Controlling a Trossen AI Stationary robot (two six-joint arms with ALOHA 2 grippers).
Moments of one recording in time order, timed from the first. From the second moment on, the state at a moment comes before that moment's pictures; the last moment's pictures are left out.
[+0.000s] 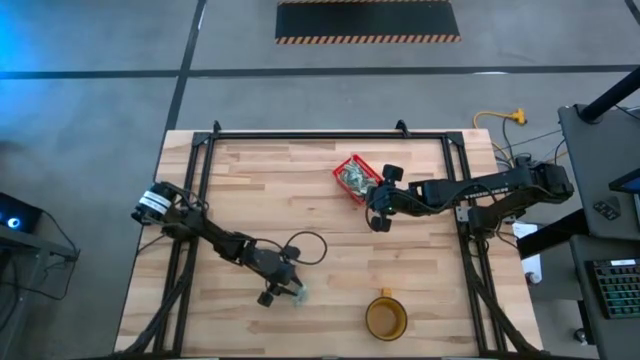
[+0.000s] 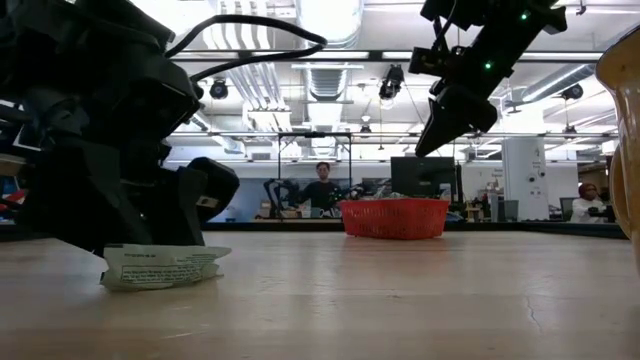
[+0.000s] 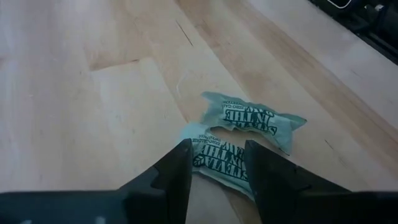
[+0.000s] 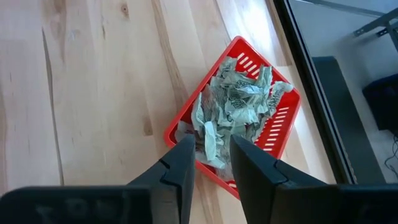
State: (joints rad) left arm -0.40 1.79 0.54 0.67 0.12 -0.04; right arm 0.00 1.36 0.84 -0.43 0.49 0.00
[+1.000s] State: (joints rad) left arm -0.21 1.72 0.57 0.66 -0.25 0.14; right arm 0.03 1.36 0.84 -0.43 0.44 -0.02
